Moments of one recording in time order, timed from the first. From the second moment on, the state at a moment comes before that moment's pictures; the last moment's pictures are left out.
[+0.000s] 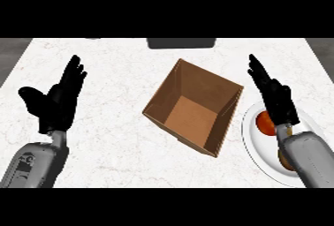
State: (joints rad) left arm -0.28 0.28 -0.09 -1.53 0.12 0.27 0.20; right arm -0.39 -0.44 0.29 -1.39 -0.14 -0.23 0.12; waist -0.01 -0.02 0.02
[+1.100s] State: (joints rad) left arm 0.00 0.36 -0.12 -1.53 0.00 0.22 0.09; right arm -0.17 -0.50 -0.23 -1.11 -0.44 -0.29 0.15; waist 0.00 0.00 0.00
